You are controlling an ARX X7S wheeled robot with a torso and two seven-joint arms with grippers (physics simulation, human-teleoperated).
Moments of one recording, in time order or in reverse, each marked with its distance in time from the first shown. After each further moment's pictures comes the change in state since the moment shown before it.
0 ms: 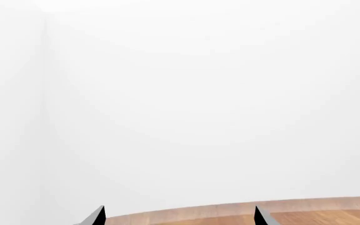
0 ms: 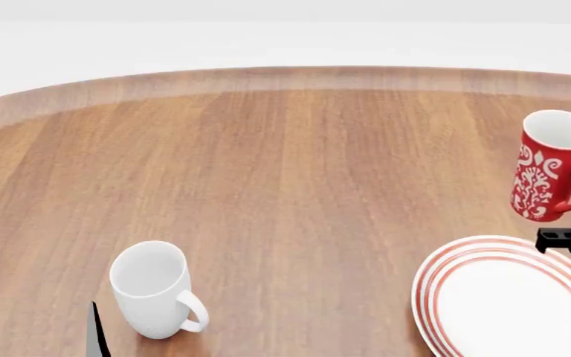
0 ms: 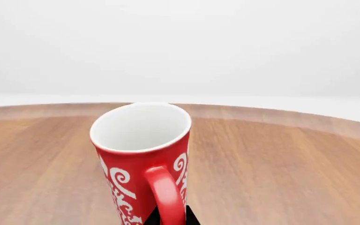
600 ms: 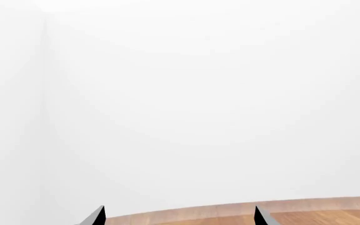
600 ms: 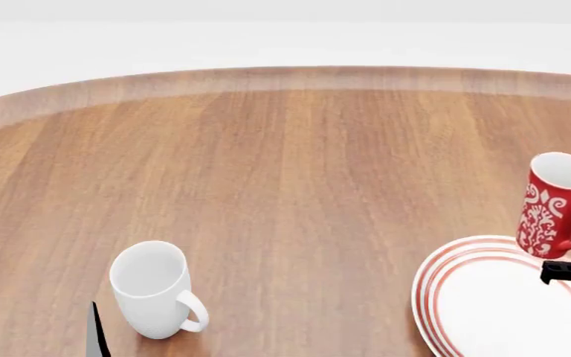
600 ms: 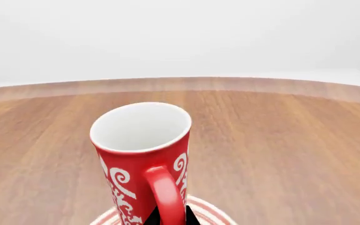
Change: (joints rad) left arm -0.002 -0.003 0.005 0.000 0.001 0.000 -0.005; right arm 0.101 -0.100 0.066 0.453 -0.147 -0.211 -0.147
